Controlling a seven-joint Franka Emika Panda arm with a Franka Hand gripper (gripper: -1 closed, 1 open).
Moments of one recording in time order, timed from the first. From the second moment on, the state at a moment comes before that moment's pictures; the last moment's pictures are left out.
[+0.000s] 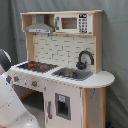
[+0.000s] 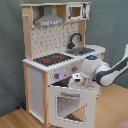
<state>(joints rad) -0.81 -0.45 1.79 -2.31 0.42 2.49 -0.91</state>
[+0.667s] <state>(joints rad) -0.80 -0.45 1.75 -2.30 0.42 2.49 -0.84</state>
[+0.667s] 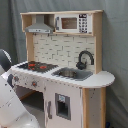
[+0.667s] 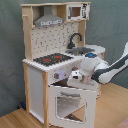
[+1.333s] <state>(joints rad) -0.74 -0.49 1.68 -2.29 0.37 2.48 -0.78</state>
